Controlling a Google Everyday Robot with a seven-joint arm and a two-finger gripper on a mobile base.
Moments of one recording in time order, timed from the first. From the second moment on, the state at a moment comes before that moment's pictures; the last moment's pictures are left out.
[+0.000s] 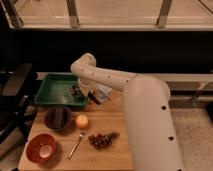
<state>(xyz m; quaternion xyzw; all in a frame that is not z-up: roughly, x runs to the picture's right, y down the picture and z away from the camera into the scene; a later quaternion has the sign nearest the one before) -0.092 0.005 0.906 -0.24 0.11 0.41 0.87</state>
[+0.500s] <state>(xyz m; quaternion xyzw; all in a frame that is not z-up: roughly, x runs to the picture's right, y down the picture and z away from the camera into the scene) -0.113 -0.047 0.910 -0.19 0.07 0.40 0.89</state>
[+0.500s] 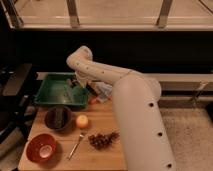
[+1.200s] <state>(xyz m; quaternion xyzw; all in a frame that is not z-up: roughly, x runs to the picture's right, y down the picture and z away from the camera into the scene) -0.168 -0.011 0.880 -0.25 -0.03 0.37 0.89</state>
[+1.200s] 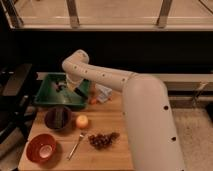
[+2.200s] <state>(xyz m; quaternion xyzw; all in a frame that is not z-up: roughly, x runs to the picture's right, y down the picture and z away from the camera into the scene) -0.088 -0.027 0.922 -0.22 0.07 0.39 0.89</state>
